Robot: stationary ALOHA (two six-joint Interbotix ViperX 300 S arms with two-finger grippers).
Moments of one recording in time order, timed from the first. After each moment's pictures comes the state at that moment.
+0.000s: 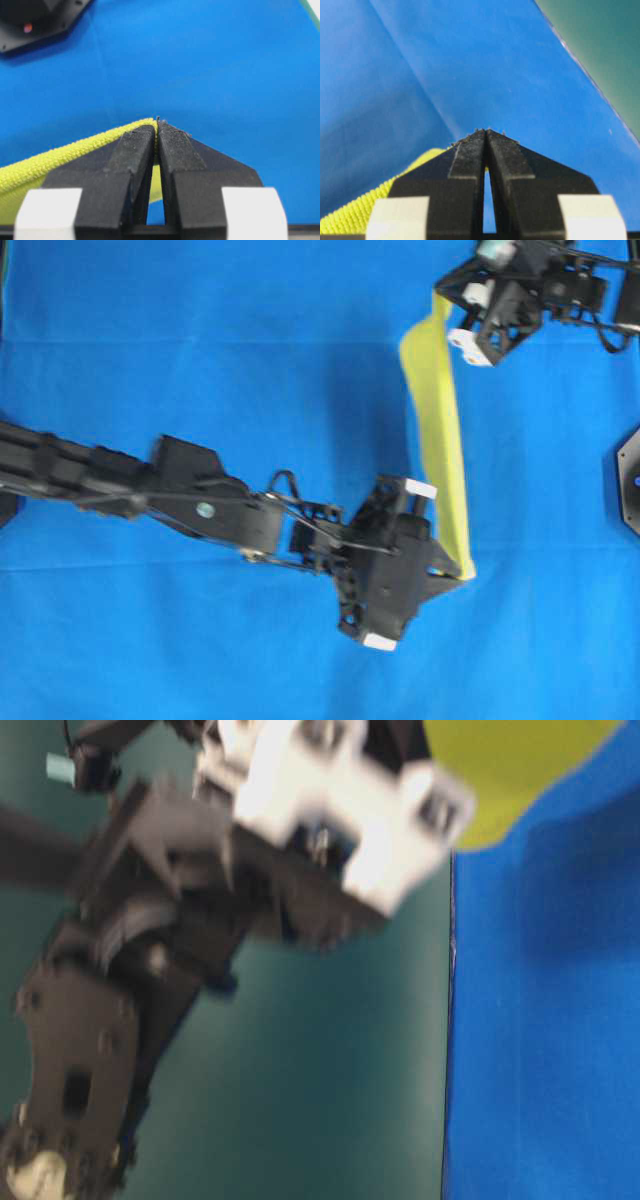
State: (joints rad) left arm -0.21 0.36 0.08 -0.02 0.02 0.23; right arm -0.47 -0.37 0.79 -0.49 0.28 0.51
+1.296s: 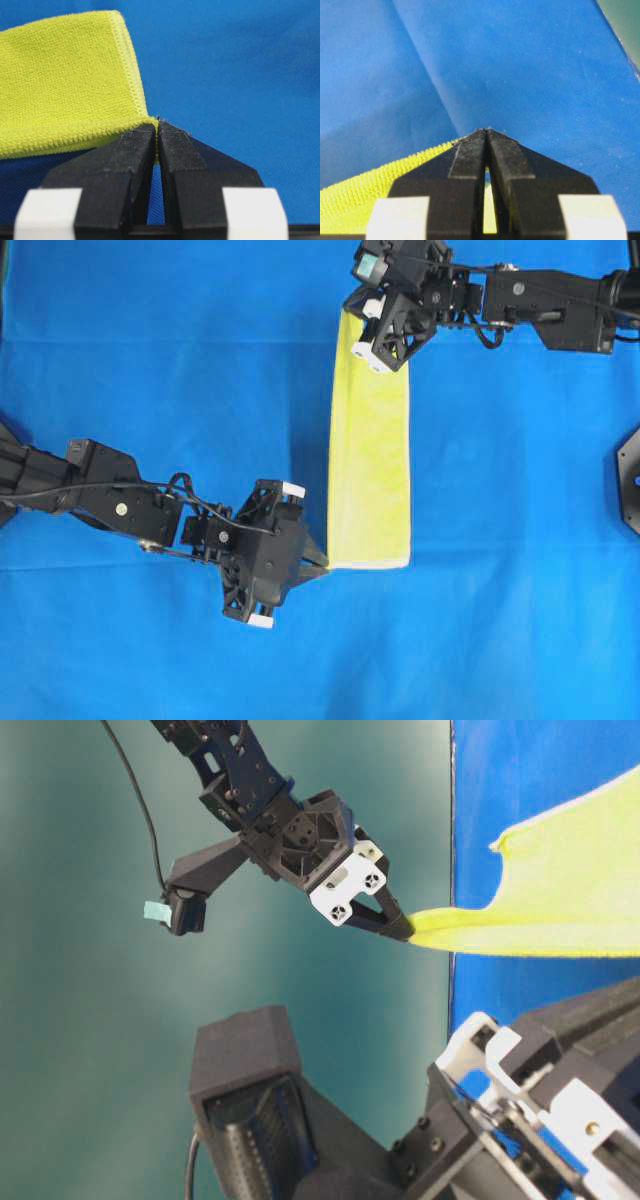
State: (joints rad) left arm -0.23 0.23 0.62 -0.03 -0.19 0.07; right arm -0.43 0.06 0.54 -0.49 0.12 0.52
